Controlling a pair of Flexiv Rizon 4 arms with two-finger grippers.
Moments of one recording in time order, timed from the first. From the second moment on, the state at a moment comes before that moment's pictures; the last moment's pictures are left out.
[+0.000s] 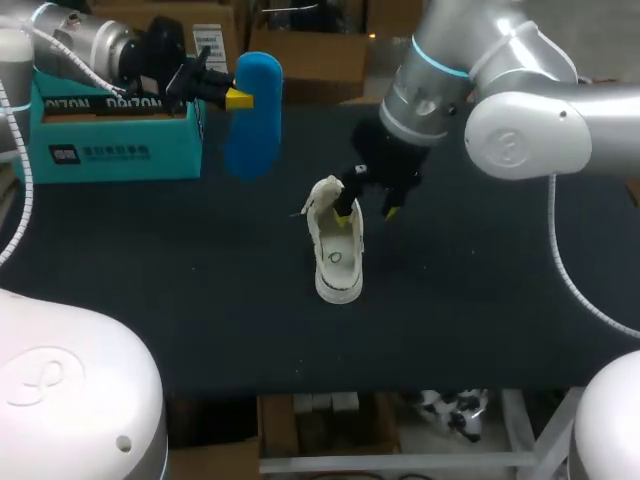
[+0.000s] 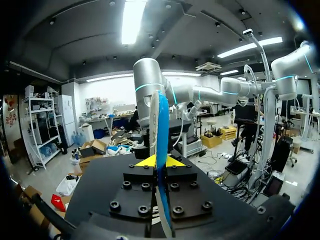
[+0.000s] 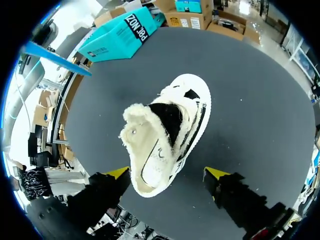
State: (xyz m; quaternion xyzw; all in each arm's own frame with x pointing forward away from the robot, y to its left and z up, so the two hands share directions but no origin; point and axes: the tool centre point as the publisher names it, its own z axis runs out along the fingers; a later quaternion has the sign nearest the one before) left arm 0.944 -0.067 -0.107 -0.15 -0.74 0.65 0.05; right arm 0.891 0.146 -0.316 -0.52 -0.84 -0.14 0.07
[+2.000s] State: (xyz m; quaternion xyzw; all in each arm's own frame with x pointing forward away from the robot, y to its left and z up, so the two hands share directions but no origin) left arm 0.851 -0.143 -0.087 -0.03 -0.68 0.71 0.15; right arm 0.853 0.117 -0.265 -0.63 -0.66 -0.26 0.31
